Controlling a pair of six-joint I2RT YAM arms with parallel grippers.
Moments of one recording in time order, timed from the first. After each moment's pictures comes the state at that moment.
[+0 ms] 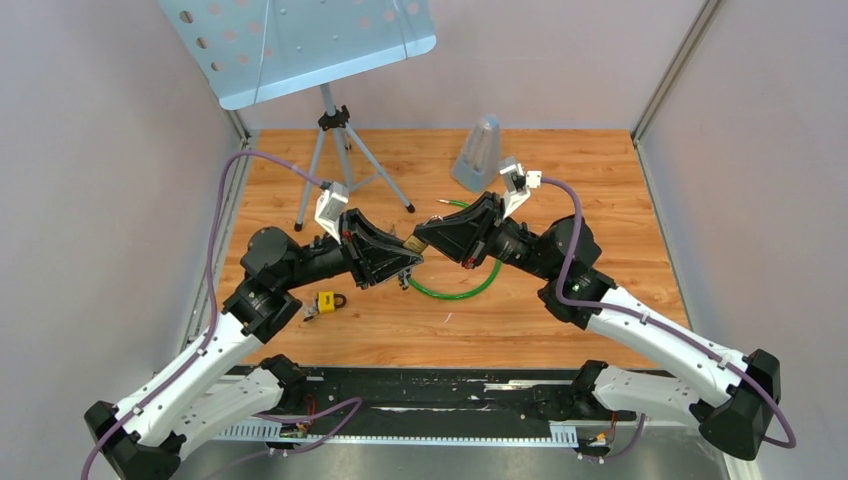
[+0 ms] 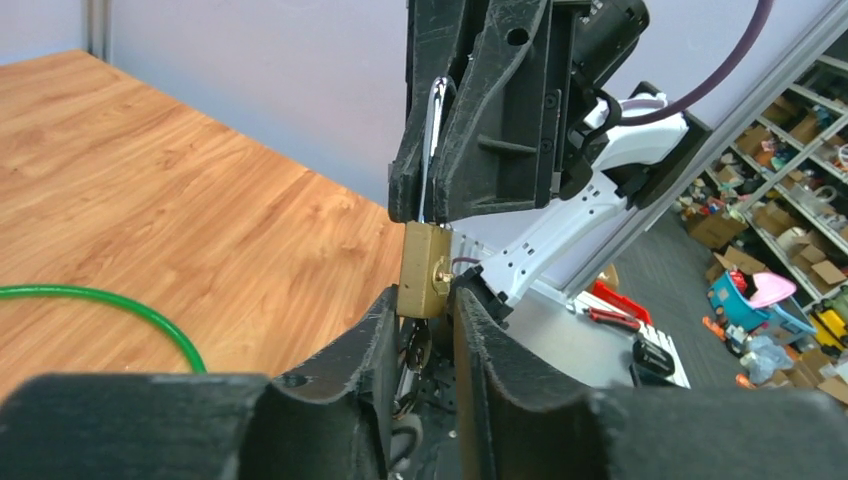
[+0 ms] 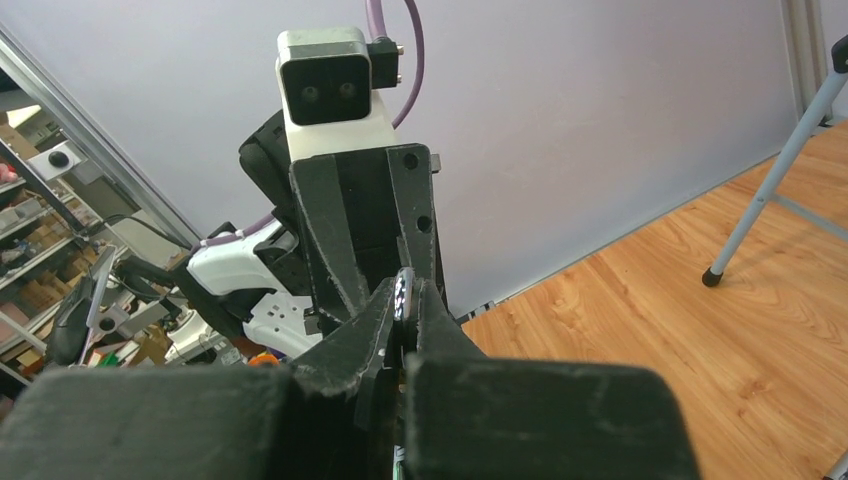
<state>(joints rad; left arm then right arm) -0.69 0.77 0.80 0.23 0.62 -0.61 0.87 1.03 0.89 0.51 -0.36 0.69</state>
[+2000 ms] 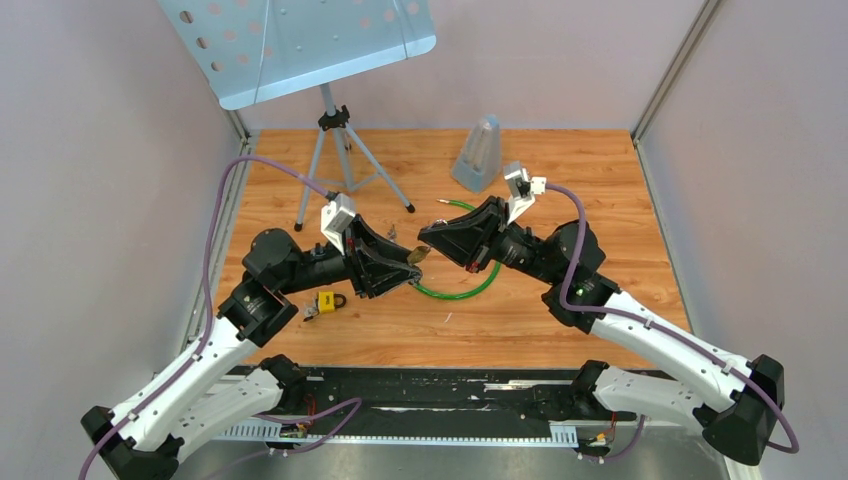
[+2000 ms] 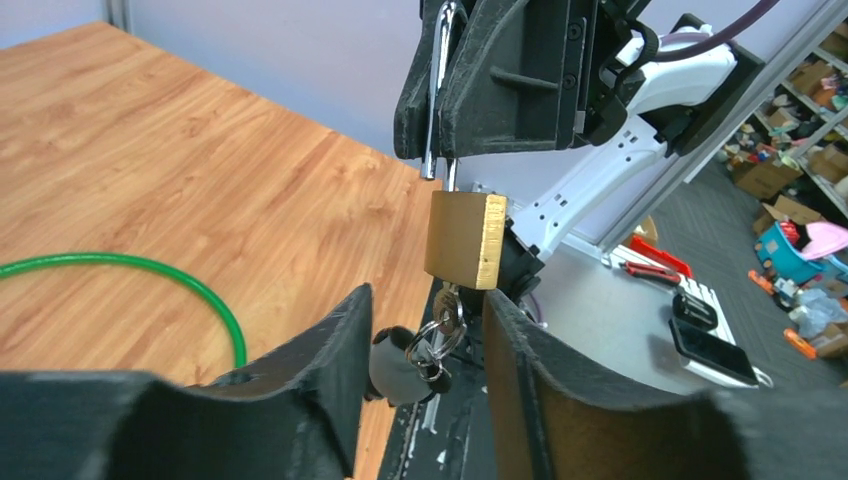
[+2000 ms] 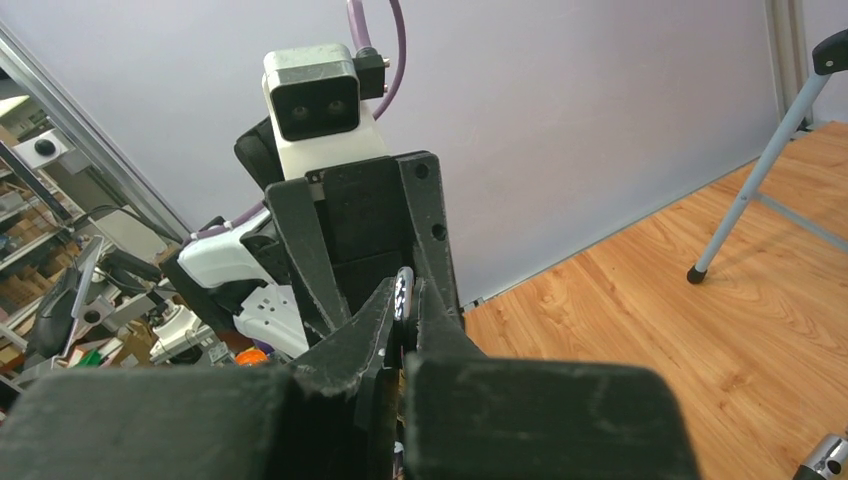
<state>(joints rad) -0.70 0.75 0.80 0.08 0.63 -0.46 0.87 1.00 0.86 0.50 -0.37 0.66</state>
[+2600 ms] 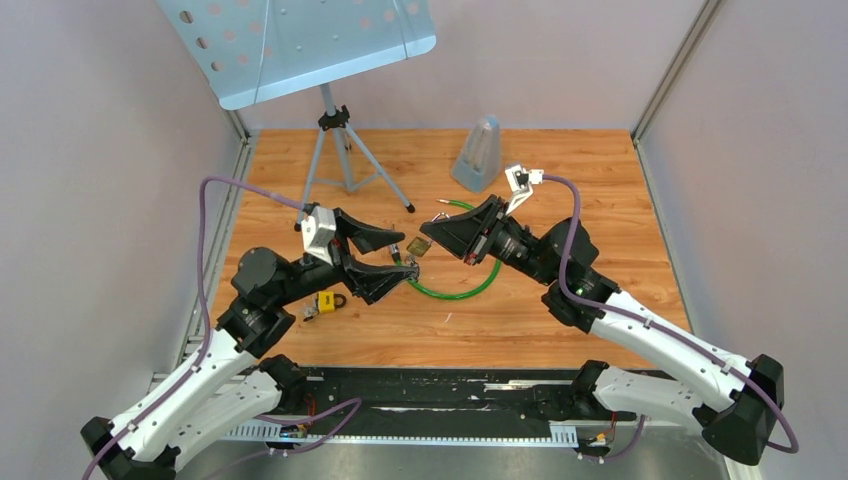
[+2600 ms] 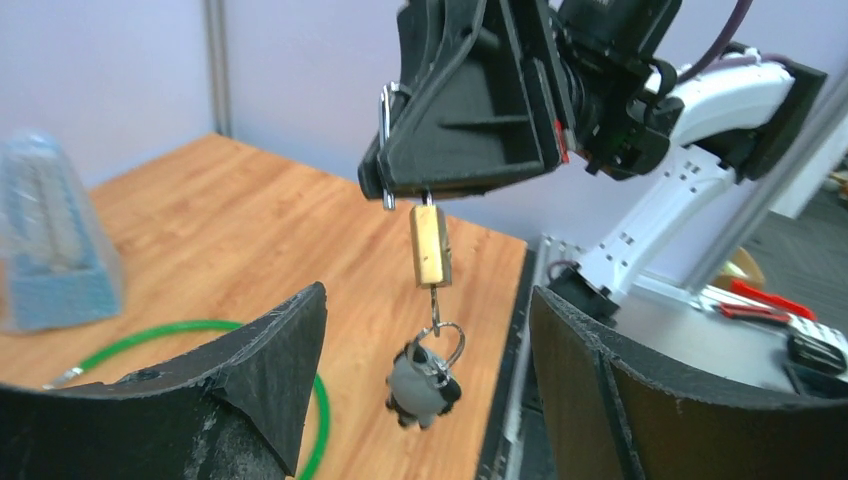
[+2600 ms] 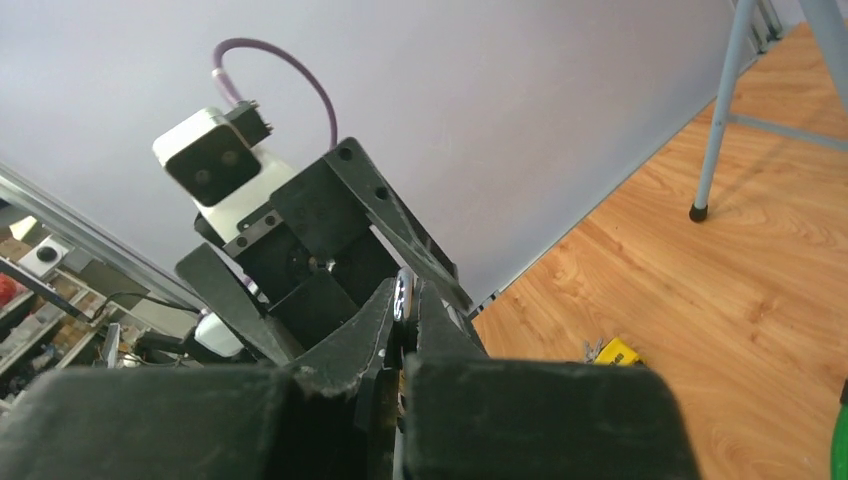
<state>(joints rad) -0.70 0.68 0.71 0.23 0.54 -0.36 0.87 1.00 0.86 0.42 -0.24 0.82</state>
